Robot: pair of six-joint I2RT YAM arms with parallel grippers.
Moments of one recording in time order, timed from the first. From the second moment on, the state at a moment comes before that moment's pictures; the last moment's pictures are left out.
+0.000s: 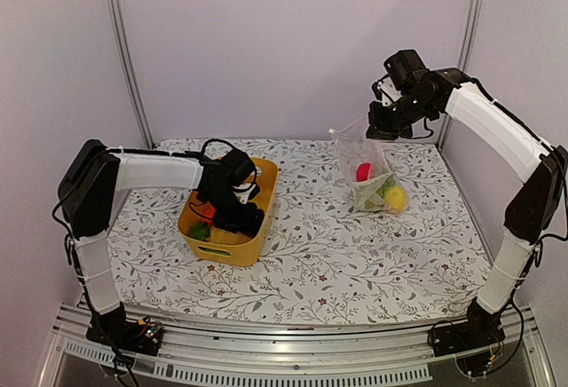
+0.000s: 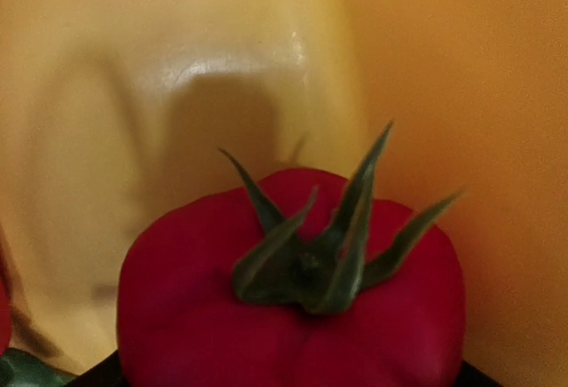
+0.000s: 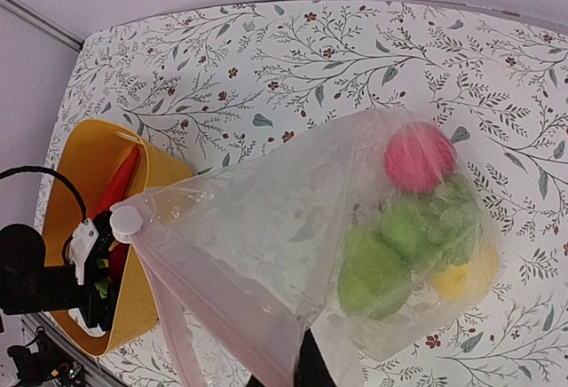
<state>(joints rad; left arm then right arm) -0.67 1.93 1.32 -0.67 0.15 -0.37 0.50 1.78 1.92 -1.01 -0.06 0.42</state>
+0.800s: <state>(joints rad) -0.73 1.64 1.71 -0.62 0.11 -0.33 0.62 1.86 1.96 -1.00 -0.10 0.44</state>
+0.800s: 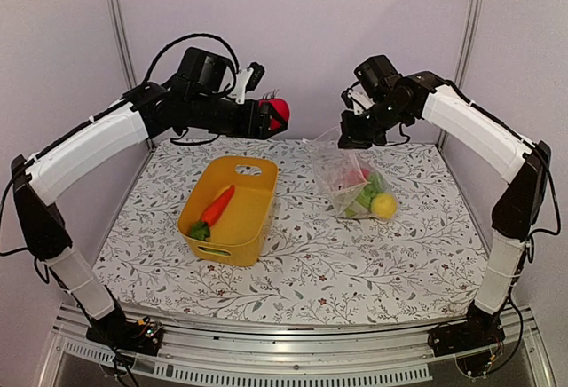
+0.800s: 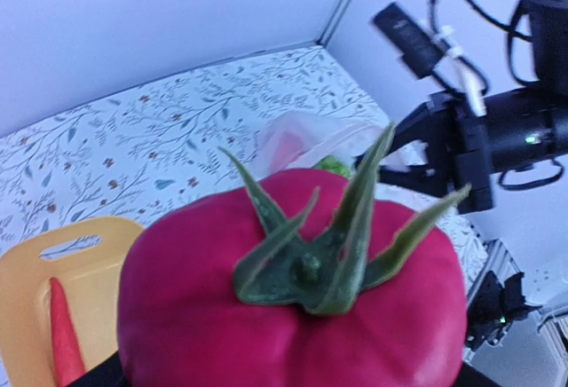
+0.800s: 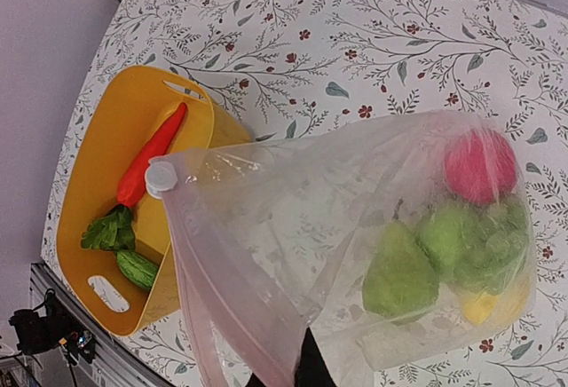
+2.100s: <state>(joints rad) -0.71 1.55 1.60 -0.80 -0.08 -0.39 0.58 1.87 2.07 -1.04 -0.19 0.49</state>
